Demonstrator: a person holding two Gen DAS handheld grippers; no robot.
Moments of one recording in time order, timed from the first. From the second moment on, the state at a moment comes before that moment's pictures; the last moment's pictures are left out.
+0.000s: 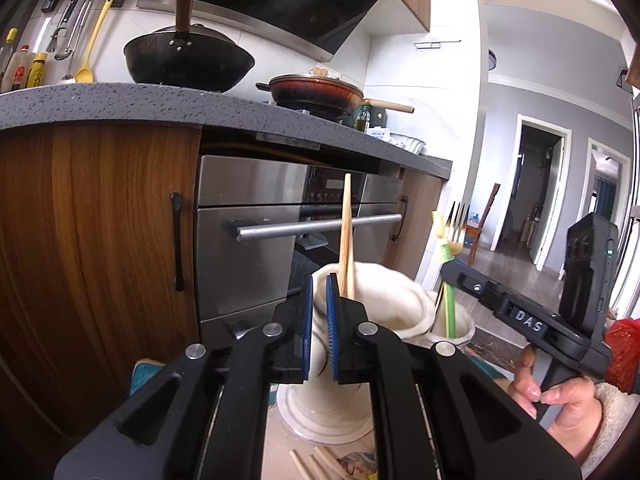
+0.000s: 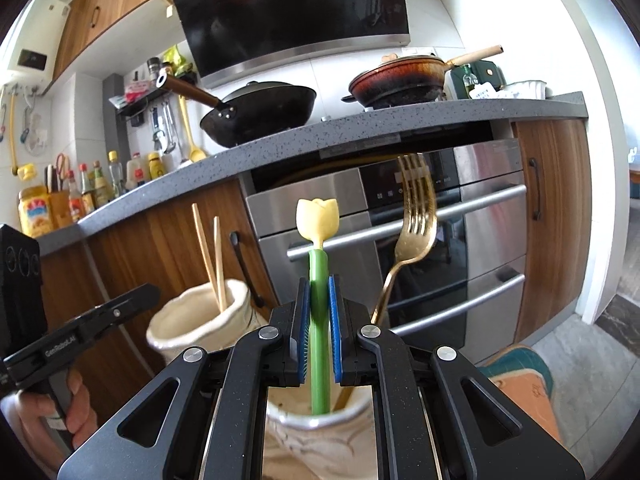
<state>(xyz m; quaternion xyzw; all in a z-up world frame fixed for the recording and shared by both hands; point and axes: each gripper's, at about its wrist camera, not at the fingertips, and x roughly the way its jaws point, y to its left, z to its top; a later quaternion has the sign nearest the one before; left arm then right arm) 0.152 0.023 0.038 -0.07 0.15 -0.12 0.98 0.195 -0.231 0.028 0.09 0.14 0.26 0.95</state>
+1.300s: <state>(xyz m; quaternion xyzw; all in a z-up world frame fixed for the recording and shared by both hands) 0.134 0.023 -0.010 -0.04 0.23 -0.06 0.97 0.147 -0.241 0.018 0.05 0.19 0.18 0.96</state>
